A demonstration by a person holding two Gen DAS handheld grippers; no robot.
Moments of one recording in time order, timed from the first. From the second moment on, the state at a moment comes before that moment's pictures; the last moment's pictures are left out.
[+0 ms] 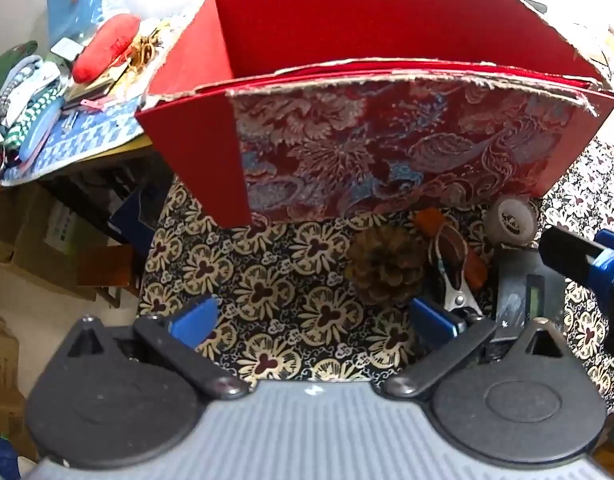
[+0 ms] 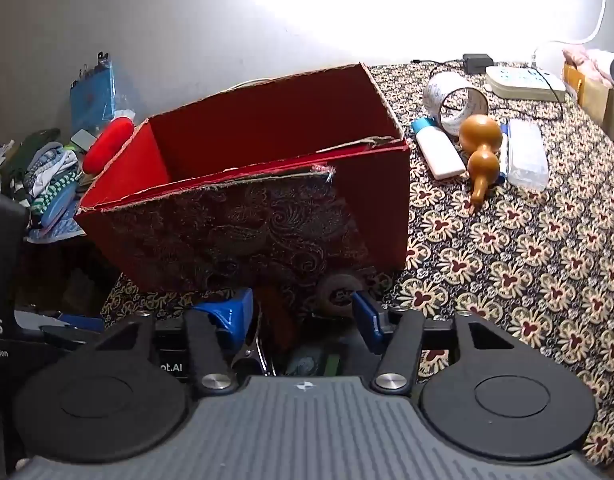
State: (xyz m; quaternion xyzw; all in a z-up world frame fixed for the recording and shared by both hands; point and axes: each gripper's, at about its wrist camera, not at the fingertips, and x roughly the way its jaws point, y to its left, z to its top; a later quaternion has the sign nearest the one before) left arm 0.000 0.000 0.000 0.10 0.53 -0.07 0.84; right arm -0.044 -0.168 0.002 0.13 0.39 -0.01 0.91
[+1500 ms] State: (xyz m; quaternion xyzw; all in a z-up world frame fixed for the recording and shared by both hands) left arm 0.019 0.025 -0.043 -0.04 0.52 -0.26 0.81; right arm 0.015 -0.141 -0.039 0.18 0.44 0.20 0.86
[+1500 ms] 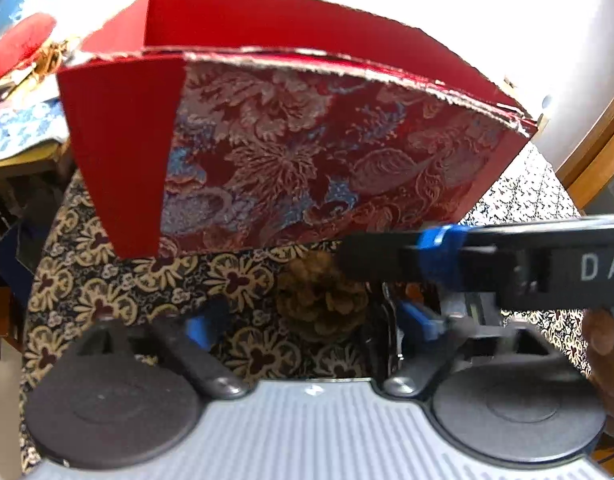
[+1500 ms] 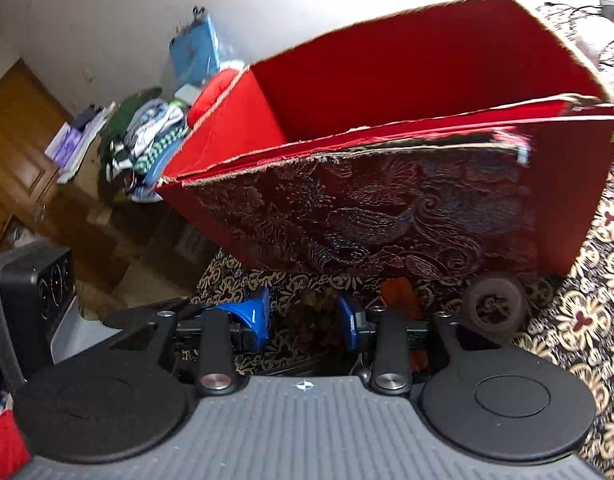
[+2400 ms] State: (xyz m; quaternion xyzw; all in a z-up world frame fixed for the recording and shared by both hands) left arm 0.040 -0.015 0.038 0.00 0.42 -0.29 0.86; right arm 0.013 -0.136 0.024 0.14 0.39 0.22 0.88
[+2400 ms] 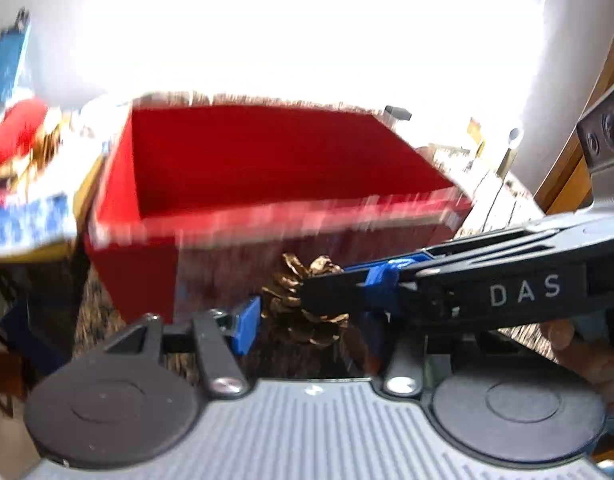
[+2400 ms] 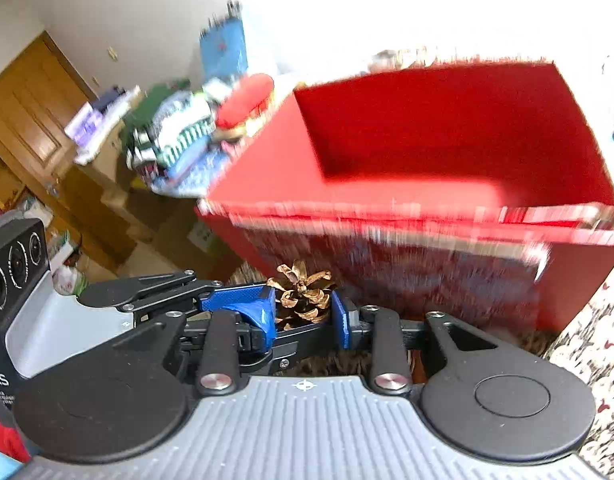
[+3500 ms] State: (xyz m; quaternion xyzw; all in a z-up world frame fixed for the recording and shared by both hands) left arm 0.171 -0.007 0.016 0.07 0.39 -0.17 0.90; right arm 0.178 -0.146 -0.012 0.31 0.42 0.18 0.83
